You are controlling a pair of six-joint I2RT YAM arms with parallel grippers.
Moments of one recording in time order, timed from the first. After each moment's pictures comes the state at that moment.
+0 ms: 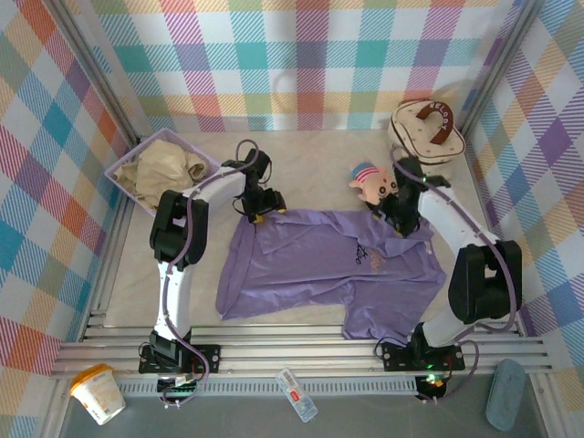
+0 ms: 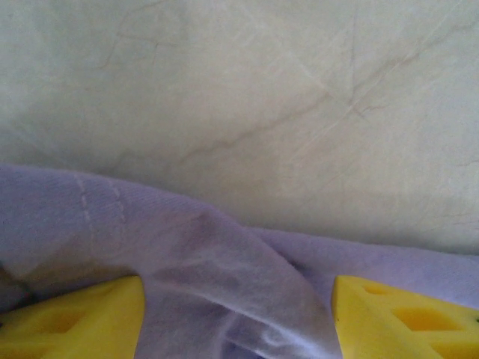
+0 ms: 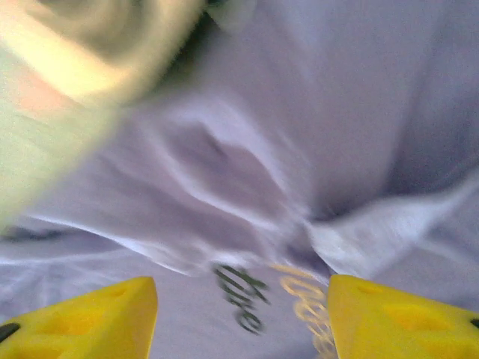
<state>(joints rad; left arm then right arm) -0.38 2.17 1.68 -0.83 0.25 -0.67 0.16 1.58 1.27 -0.90 -0.05 0.76</state>
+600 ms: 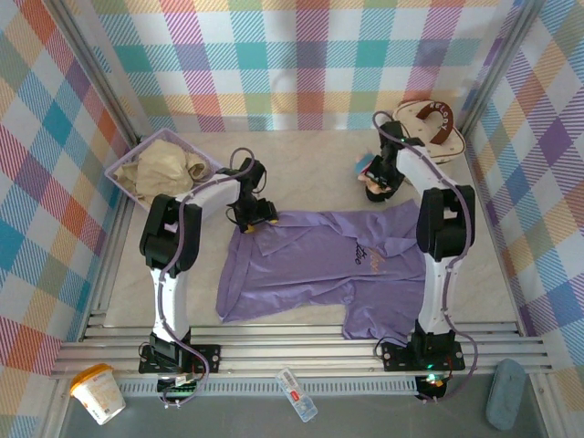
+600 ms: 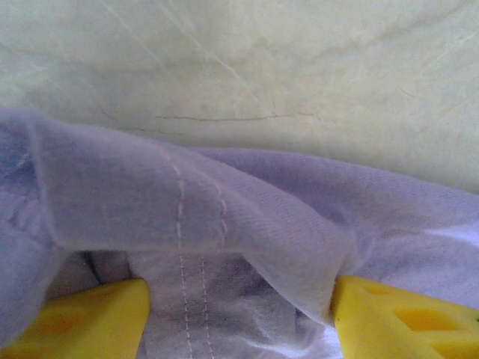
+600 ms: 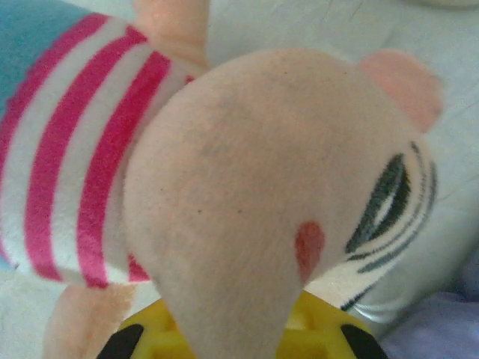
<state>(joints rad) -0.37 2.07 1.52 -0.82 0.19 -0.66 0.13 2.13 1.80 -0.86 0.02 0.70</state>
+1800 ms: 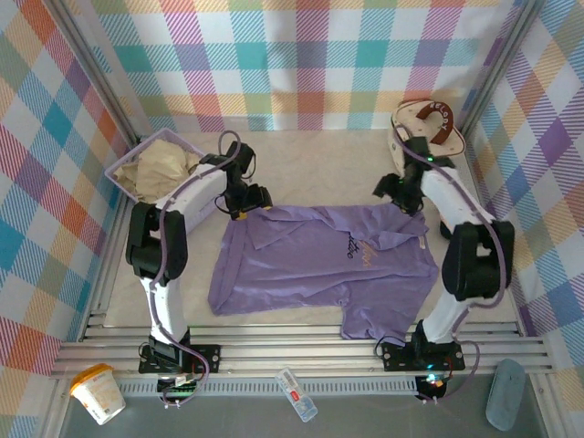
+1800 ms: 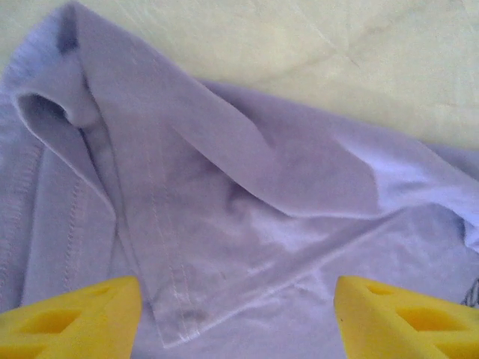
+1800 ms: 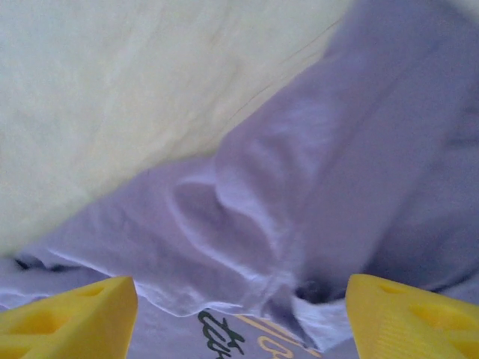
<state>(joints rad) -0.35 1.95 1.59 -0.95 0.21 -0.60 0.11 1.77 1.43 -0.90 -0.11 0.58</state>
